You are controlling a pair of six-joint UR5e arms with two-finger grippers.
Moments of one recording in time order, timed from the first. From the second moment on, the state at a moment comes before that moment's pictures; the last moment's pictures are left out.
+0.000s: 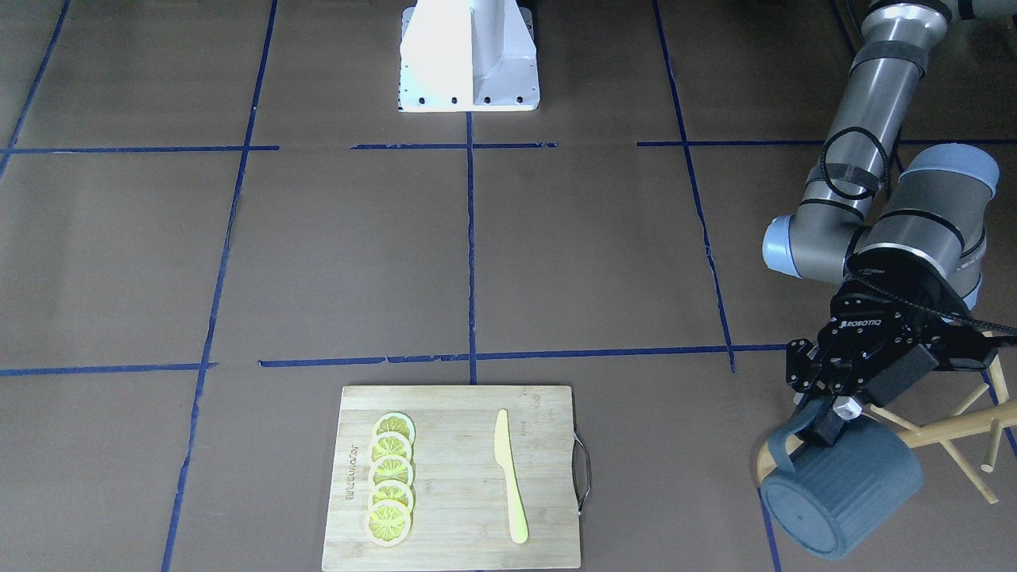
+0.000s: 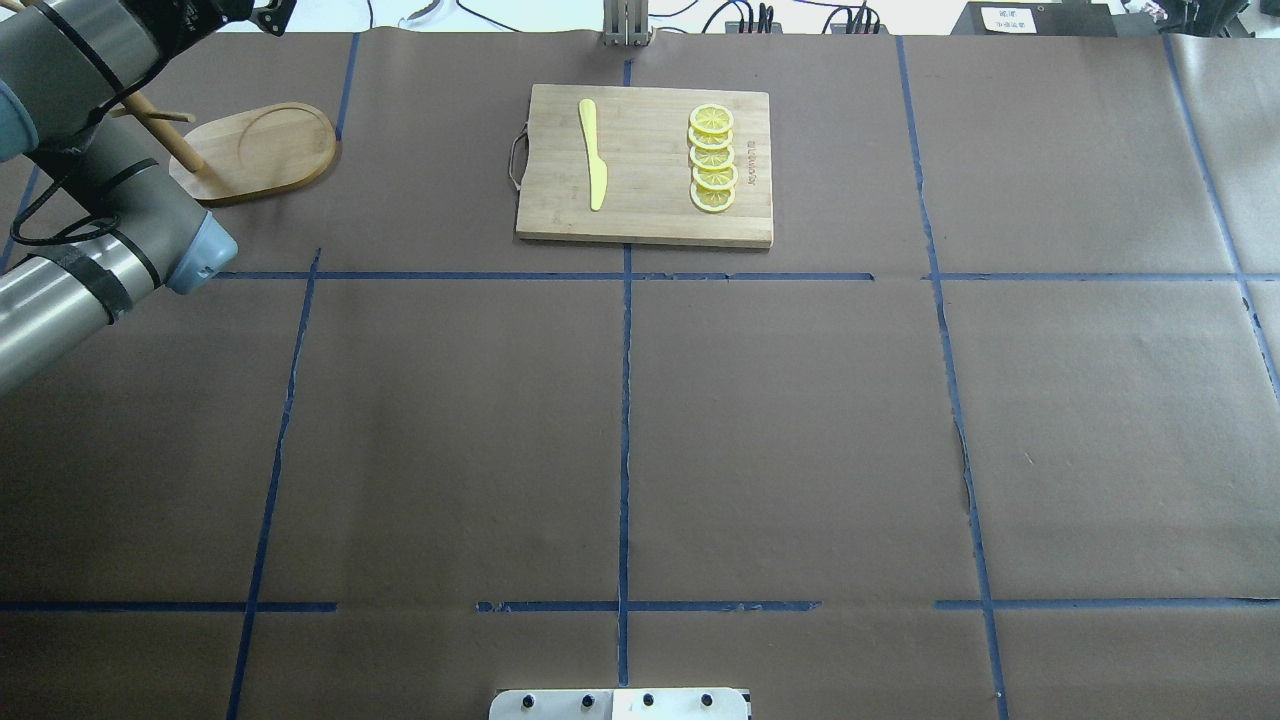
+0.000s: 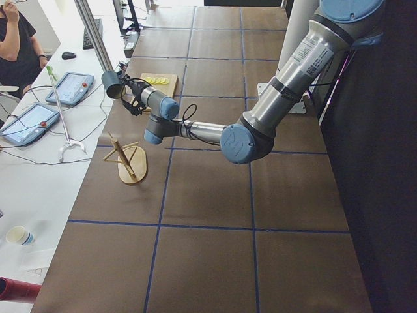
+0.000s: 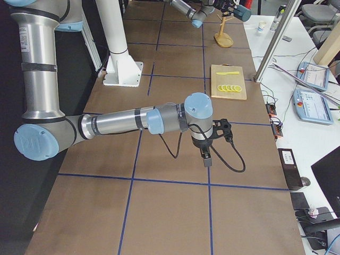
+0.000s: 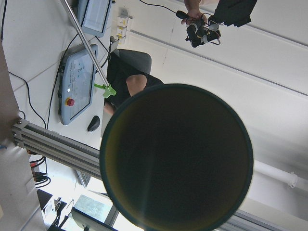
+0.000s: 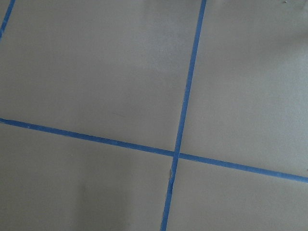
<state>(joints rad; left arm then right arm) -1.02 -2.21 -0.99 -3.52 -1.57 -2.62 1.61 -1.56 1.78 -1.53 2.32 -0.04</state>
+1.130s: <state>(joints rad) -1.02 -2.06 -0.99 -3.69 -1.57 -2.64 1.61 -1.55 1.78 -1.53 2.31 -0.04</state>
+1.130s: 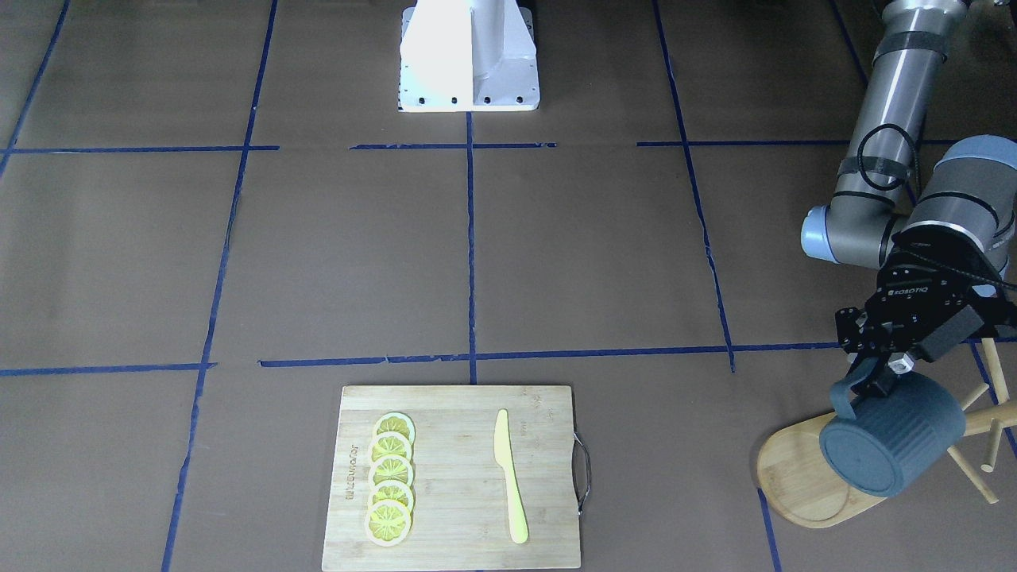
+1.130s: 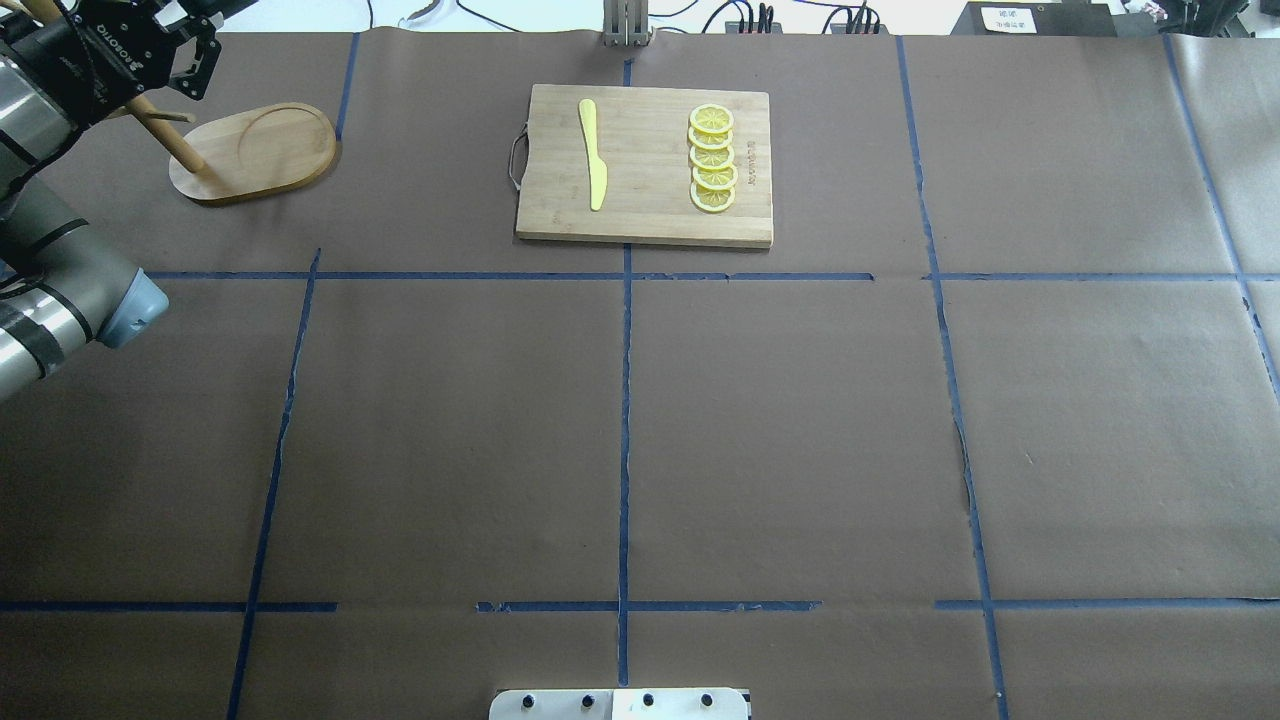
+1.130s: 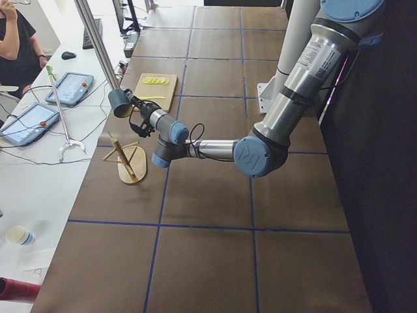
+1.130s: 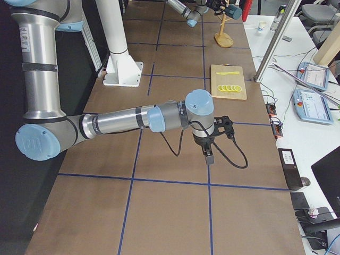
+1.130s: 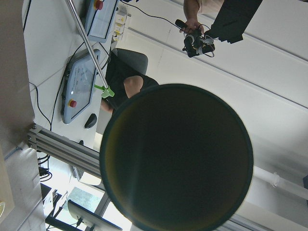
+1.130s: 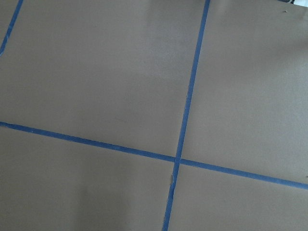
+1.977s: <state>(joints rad) -1.01 -2.02 -0.99 -3.70 -1.57 -2.64 1.61 -1.55 1.78 -1.53 2.31 -0.03</state>
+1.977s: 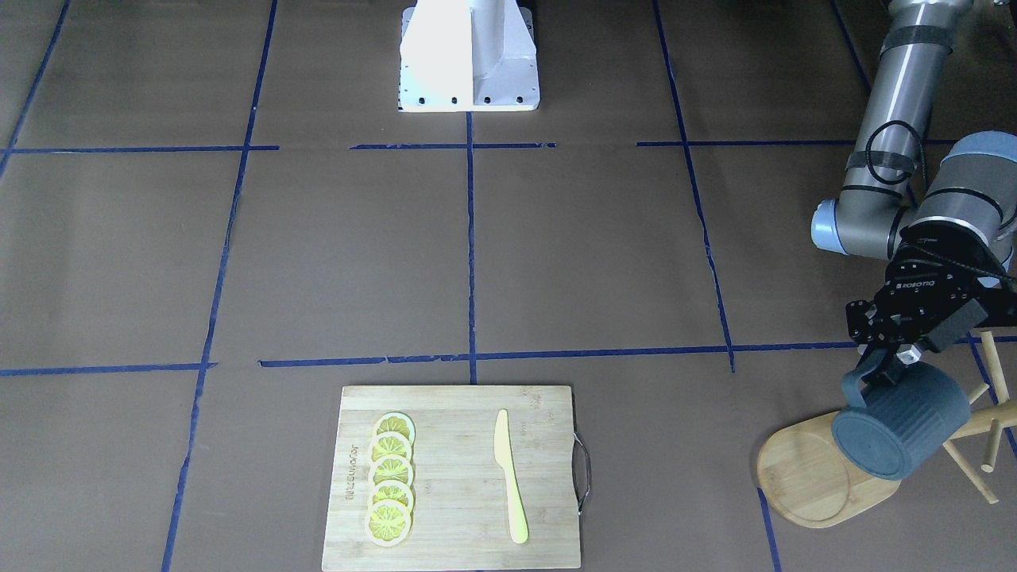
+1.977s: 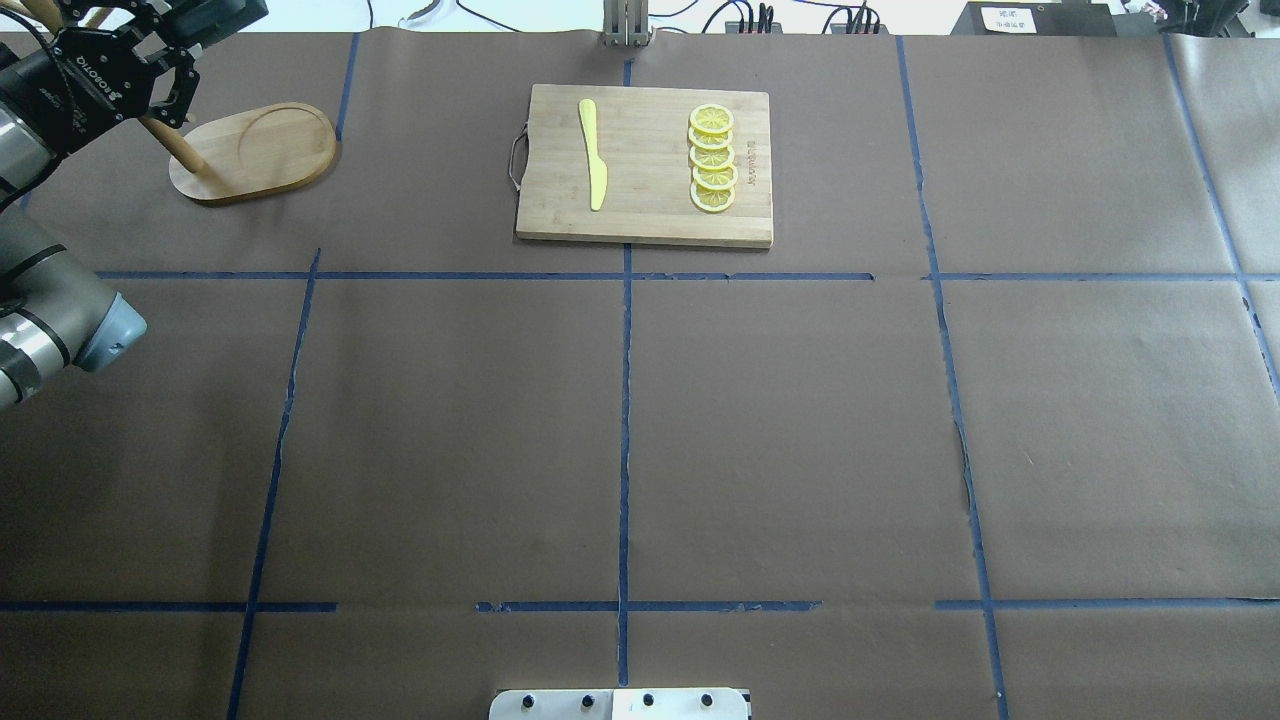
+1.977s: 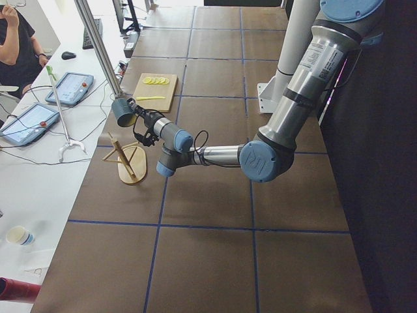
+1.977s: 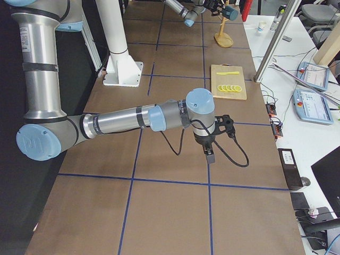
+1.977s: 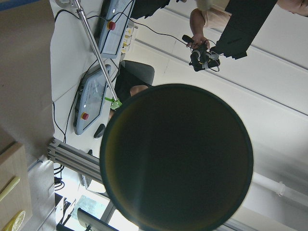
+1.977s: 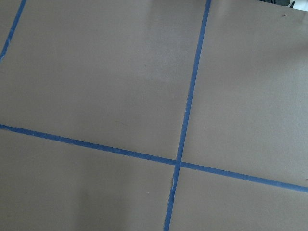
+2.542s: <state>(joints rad) -1.01 -2.02 -0.98 -3.70 -1.57 -2.64 1.61 -1.54 1.79 -1.53 2.31 -0.01</state>
